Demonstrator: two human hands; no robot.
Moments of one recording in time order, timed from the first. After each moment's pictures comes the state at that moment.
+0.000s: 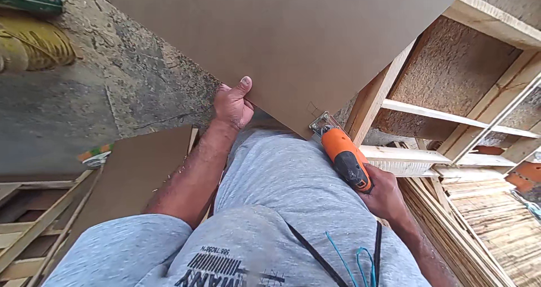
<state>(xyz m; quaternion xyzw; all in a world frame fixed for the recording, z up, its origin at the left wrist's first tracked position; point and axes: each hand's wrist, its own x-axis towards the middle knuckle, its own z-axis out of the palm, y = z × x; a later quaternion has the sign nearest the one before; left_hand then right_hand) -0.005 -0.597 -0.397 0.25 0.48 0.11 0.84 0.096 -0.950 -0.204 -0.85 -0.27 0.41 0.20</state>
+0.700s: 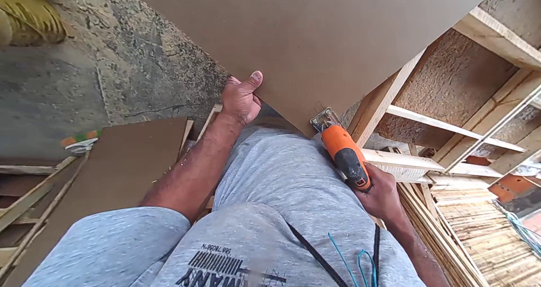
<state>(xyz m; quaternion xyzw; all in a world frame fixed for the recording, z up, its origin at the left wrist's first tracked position) -0.005 -0.597 -0.390 0.26 0.48 0.09 0.83 0.093 -0.932 -0.209 -0.86 -0.28 0.38 0.20</state>
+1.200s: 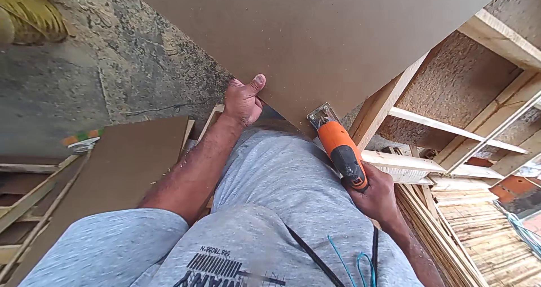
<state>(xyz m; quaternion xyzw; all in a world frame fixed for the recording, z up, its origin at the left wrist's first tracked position) -0.005 -0.595 -0.392 0.25 0.47 0.08 0.84 0.089 -0.908 -0.213 -0.86 -0.28 0.35 0.23</state>
